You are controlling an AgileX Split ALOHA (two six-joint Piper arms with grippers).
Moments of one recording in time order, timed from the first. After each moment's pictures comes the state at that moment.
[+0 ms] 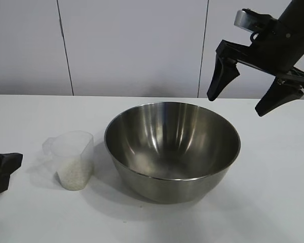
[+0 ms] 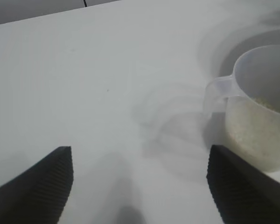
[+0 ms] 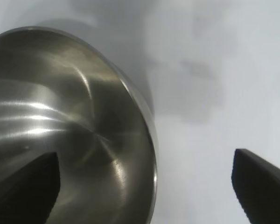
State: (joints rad) left arm -0.35 1.84 -0.15 -0.12 -1.15 0.20; right arm 0.11 1.80 -1.30 0.41 0.86 -0.21
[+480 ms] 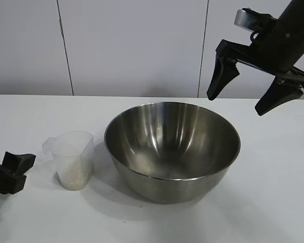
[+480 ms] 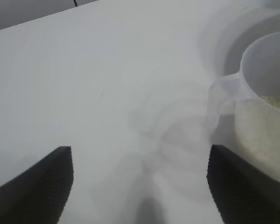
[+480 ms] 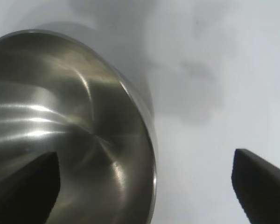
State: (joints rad) left arm -0.35 1.92 -0.24 -0.12 -1.15 0.24; right arm 0.11 1.80 -1.30 0.41 0.85 -0.21
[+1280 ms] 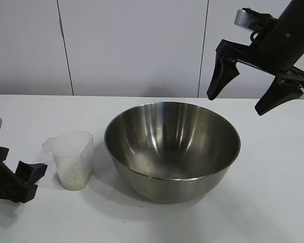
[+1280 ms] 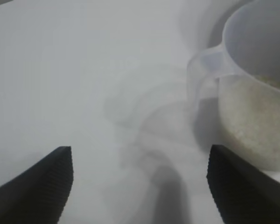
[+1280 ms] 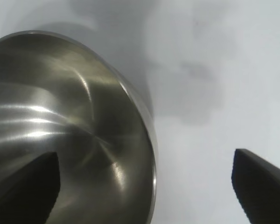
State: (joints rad) left arm -0.35 2.03 -0.30 -0.07 -1.16 0.23; right arm 0.11 1.80 -1.30 0.41 0.85 -0.21
